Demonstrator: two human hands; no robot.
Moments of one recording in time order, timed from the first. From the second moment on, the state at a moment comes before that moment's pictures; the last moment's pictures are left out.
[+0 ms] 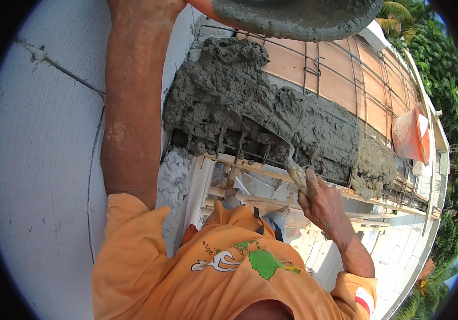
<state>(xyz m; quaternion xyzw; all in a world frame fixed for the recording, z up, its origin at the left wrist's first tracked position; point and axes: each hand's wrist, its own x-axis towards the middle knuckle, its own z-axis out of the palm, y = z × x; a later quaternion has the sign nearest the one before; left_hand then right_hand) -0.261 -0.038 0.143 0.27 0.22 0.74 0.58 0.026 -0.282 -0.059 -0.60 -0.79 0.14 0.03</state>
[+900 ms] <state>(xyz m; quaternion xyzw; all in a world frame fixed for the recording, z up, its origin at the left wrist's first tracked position) -0.263 -0.027 0.122 0.43 0.11 0.81 0.39 -0.004 -0.093 -0.077 -0.67 -0.72 0.14 0.11</state>
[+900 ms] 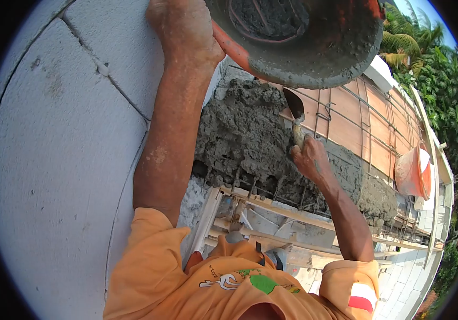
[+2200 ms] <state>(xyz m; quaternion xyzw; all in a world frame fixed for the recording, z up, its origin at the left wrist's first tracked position) -0.265 -0.011 0.111 0.52 0.05 0.76 0.38 -0.081 -0.225 -0.069 -0.42 -0.90 -0.11 -0.04</state>
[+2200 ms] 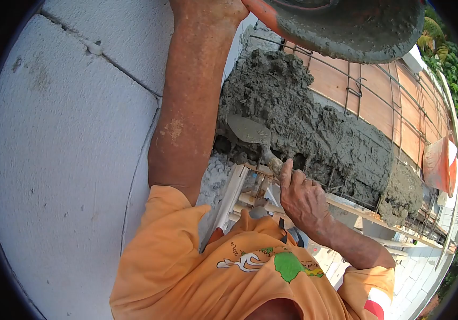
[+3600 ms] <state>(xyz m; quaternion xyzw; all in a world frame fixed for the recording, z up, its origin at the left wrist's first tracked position) -0.264 -0.018 0.112 0.44 0.10 0.79 0.41 -0.133 -0.079 0.033 -0.15 -0.97 -0.16 -0.12</state>
